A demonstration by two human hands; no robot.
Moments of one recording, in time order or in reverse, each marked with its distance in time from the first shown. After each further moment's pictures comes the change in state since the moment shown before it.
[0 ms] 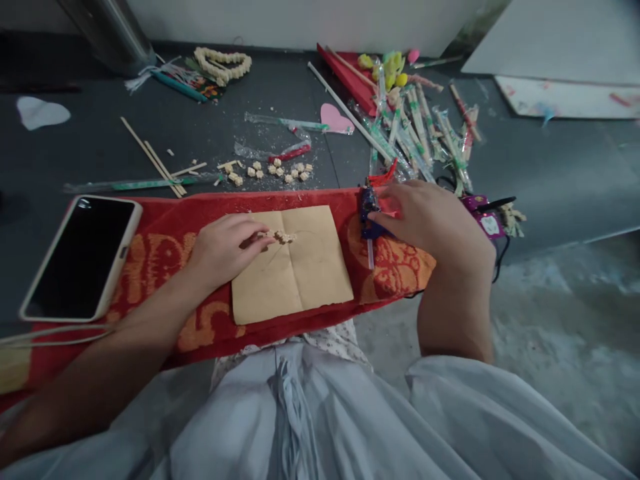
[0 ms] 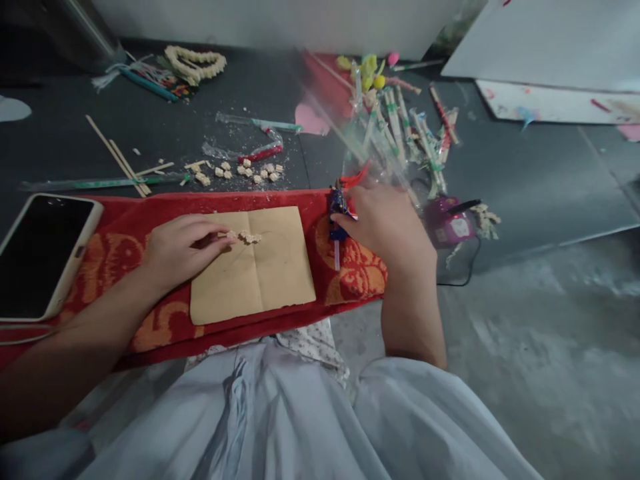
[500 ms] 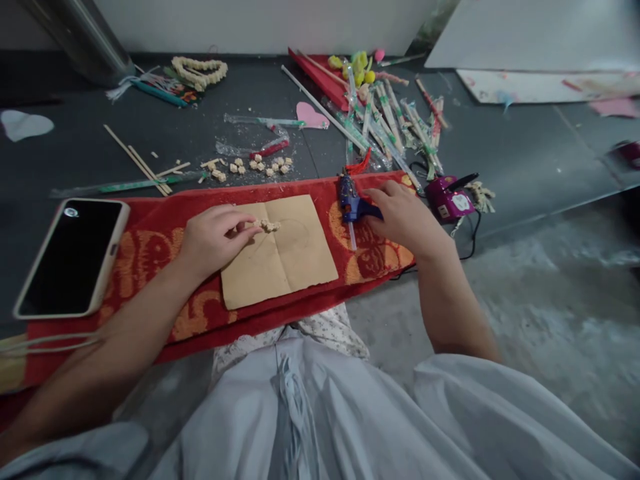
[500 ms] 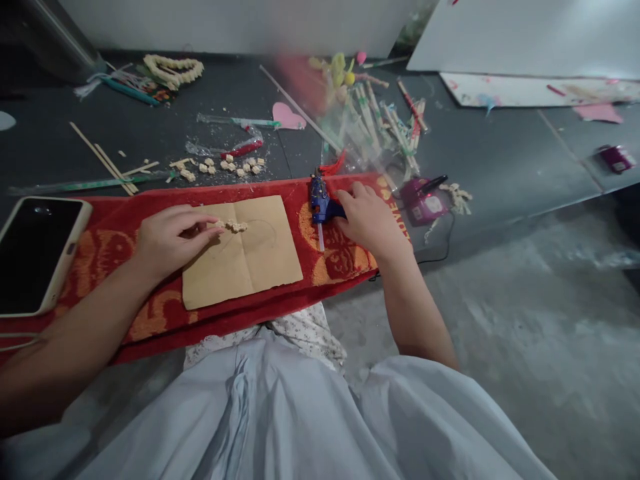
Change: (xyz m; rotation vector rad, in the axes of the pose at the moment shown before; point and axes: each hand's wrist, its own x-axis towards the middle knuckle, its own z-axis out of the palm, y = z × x) left_hand 0.003 -0.007 0.006 -0.041 0.094 0.055; right_hand -0.024 0.019 0.039 0.047 -0.036 0.027
